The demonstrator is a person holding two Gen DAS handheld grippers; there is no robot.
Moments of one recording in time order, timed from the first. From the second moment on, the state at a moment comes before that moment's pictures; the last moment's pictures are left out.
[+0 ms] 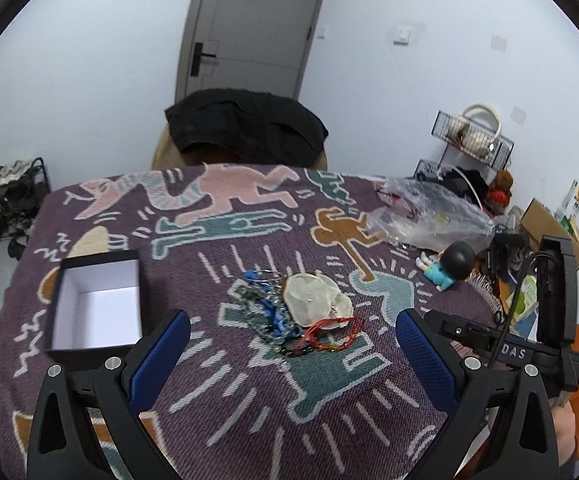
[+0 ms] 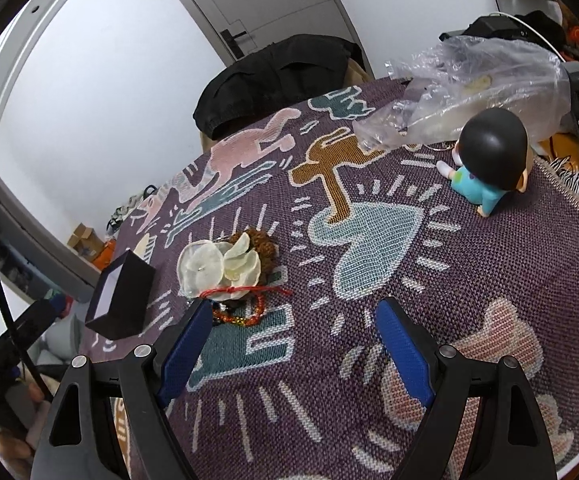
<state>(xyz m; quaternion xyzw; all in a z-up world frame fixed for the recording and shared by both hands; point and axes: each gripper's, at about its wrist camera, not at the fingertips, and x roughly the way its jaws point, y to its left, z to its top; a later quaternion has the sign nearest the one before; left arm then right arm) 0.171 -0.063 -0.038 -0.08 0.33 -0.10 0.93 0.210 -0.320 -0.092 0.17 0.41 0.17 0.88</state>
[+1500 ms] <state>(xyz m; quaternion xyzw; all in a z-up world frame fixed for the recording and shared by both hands) 0.236 -0.066 -0.043 -0.11 0.37 -0.13 0.91 0.262 -0.254 -0.139 0.15 0.47 0.21 0.84</state>
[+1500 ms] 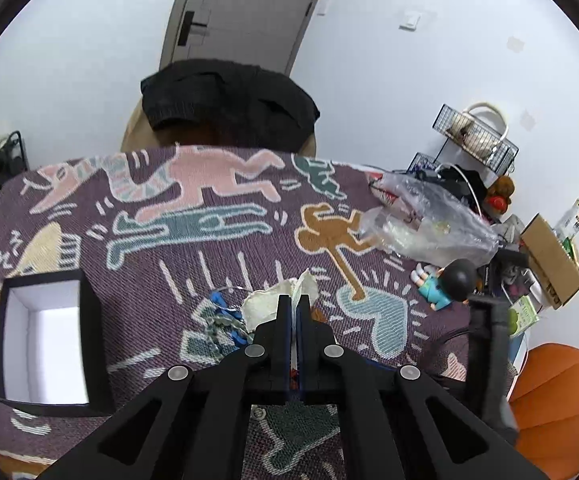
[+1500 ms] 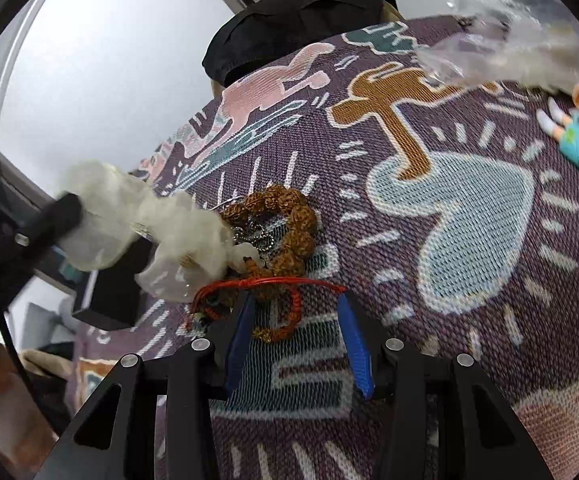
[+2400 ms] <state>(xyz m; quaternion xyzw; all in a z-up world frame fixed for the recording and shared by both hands) 0.183 0.048 0.007 -0.15 0.30 -0.07 0.94 0.235 -0.213 -0.074 0.14 0.41 0.30 0.85</state>
